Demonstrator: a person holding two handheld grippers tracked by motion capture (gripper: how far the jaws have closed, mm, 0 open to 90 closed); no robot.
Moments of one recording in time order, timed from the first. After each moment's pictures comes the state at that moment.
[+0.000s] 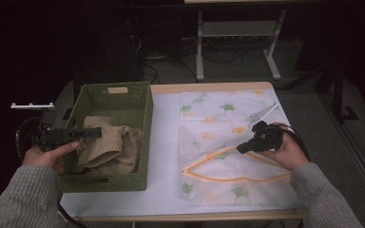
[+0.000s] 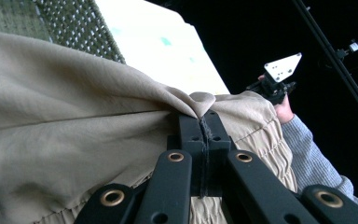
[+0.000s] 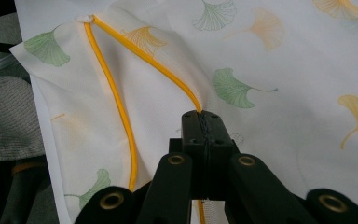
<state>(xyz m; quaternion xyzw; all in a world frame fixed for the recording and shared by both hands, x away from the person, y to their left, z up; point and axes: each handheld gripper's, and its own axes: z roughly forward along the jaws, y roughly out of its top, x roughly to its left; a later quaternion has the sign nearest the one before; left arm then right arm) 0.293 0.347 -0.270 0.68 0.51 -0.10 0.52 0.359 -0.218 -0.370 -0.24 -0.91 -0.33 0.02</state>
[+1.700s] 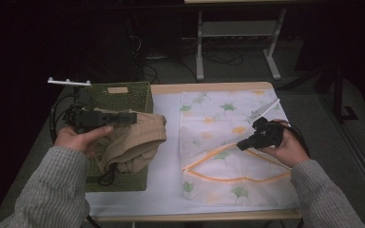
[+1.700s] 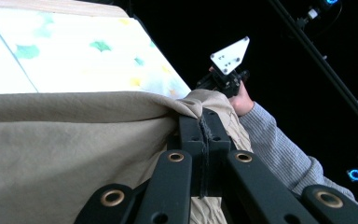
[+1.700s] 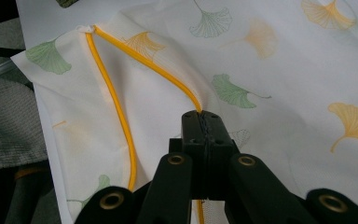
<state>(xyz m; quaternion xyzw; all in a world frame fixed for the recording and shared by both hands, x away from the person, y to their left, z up) 0.309 0.253 -0.224 0.72 0.42 -0.12 0.53 0.363 -0.218 -0.362 -0.25 -0.91 -0.33 0.02</state>
